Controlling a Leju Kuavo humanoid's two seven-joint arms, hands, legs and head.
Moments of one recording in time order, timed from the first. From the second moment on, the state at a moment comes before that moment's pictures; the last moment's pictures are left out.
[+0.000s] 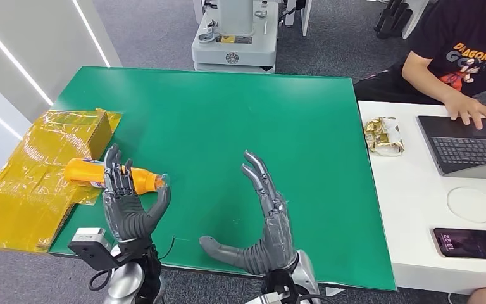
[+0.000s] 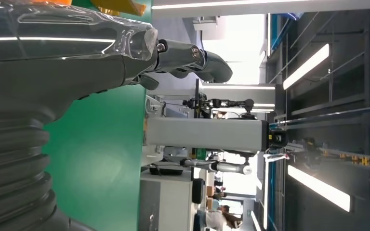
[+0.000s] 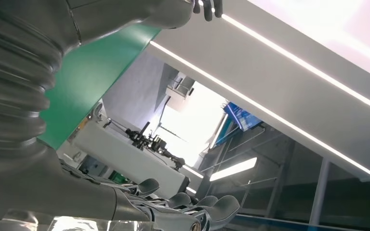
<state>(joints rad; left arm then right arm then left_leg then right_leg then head) 0.04 -0.18 -0.28 -1.63 0.07 0.36 -0.70 -0.22 0.06 0.72 -1.45 0.43 -0.50 -0.58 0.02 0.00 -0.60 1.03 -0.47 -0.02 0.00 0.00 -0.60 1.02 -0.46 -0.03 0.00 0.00</state>
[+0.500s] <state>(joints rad) 0.06 -0.20 -0.23 -1.64 0.10 0.31 -0.70 -0.25 0.09 0.72 -1.41 0.42 -0.48 -0.60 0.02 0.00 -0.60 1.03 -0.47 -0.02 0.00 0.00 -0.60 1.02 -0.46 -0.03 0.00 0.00</state>
